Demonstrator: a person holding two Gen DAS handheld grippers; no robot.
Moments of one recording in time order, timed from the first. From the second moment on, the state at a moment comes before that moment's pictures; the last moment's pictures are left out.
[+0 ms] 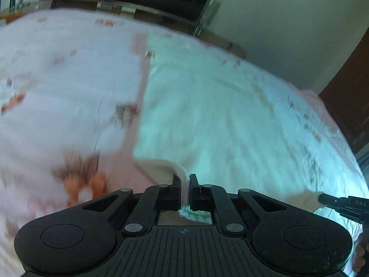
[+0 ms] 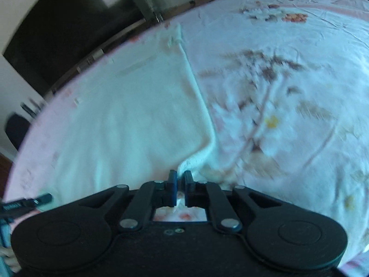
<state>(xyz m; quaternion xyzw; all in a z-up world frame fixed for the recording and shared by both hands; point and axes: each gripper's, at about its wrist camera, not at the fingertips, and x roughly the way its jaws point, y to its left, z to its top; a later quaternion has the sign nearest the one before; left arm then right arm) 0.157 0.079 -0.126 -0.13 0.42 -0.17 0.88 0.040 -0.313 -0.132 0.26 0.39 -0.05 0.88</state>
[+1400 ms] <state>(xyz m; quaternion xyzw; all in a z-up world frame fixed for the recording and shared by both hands) 0.534 -0.014 -0.132 0.00 0.36 -0.11 0.93 0.459 -0.399 -0.147 0.11 0.35 -0.06 0.93</state>
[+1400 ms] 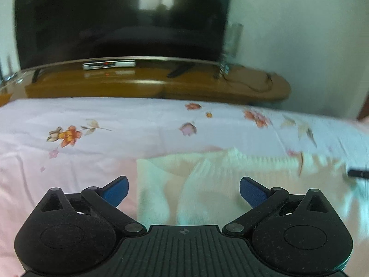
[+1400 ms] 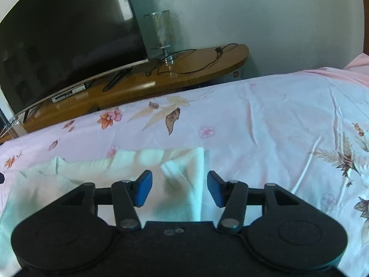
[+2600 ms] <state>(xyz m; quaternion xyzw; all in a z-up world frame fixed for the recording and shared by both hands) 0.544 -0.025 -0.143 0.00 0.37 -0.08 0.93 0.468 -0.384 -0.144 0.07 0.33 -0.06 0.94</state>
